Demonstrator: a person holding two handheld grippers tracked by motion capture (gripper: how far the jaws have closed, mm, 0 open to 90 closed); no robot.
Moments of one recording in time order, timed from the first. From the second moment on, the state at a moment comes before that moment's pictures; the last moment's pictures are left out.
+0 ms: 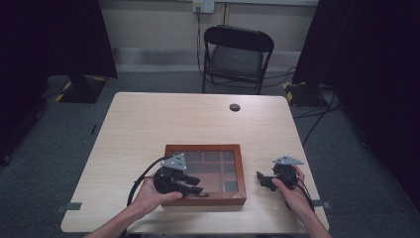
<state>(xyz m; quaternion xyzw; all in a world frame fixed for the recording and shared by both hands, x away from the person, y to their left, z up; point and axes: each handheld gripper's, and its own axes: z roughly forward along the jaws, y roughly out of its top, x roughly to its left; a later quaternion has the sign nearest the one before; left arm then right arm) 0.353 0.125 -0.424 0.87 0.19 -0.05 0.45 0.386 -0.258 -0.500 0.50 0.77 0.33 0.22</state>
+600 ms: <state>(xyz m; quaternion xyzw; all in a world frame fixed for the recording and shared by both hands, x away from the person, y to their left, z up) 0.352 0.112 -0.434 0.88 0.17 -0.05 0.43 0.386 -0.259 -0.500 0.50 0.77 0.33 0.22</state>
